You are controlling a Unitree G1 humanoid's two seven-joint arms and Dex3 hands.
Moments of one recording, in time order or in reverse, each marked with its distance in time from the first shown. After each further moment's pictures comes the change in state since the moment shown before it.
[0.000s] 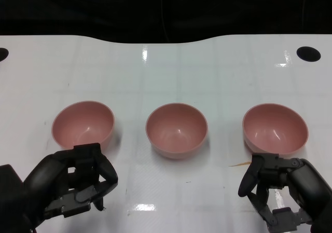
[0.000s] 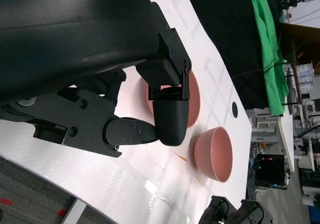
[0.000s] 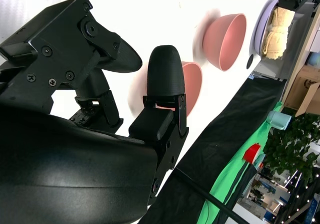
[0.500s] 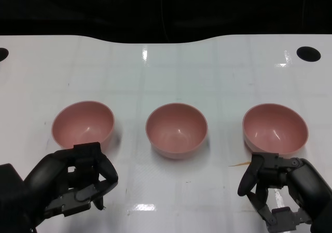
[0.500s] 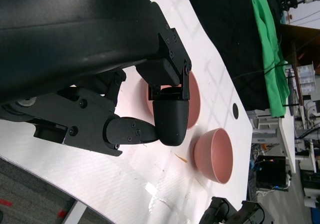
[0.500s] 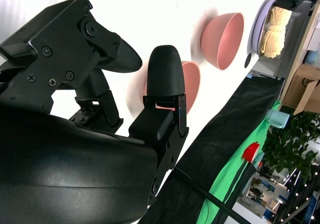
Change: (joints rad) left arm 0.000 -0.001 0.001 -0.010 0.004 0.010 0.007; right arm 0.000 0.008 -0.004 0.000 -0.001 0.000 0.000
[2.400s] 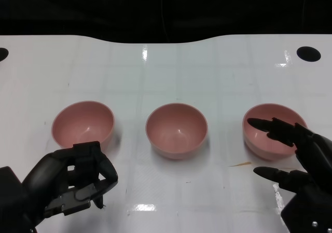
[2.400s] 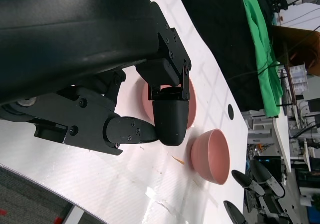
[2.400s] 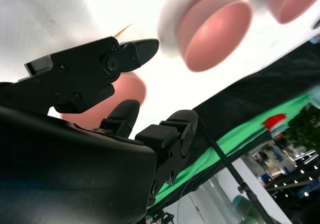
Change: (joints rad) left arm -0.005 -0.002 -0.003 0.030 0.002 -0.060 0.000; right arm -0.079 -0.040 -0.043 -0.083 -0.434 0.119 -0.168
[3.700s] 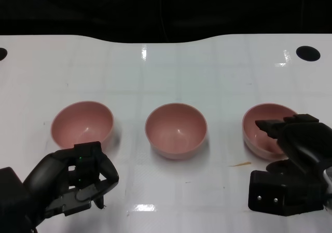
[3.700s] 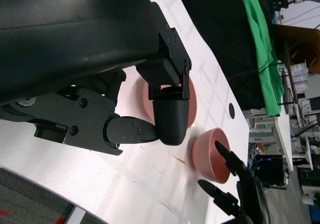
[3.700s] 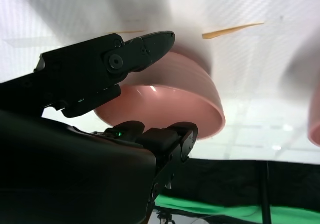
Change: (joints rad) left arm 0.004 -0.001 -0.002 -0.007 0.010 -0.001 0.002; right arm -0.349 -0.116 0.267 0.466 -0.405 0.193 -0.097
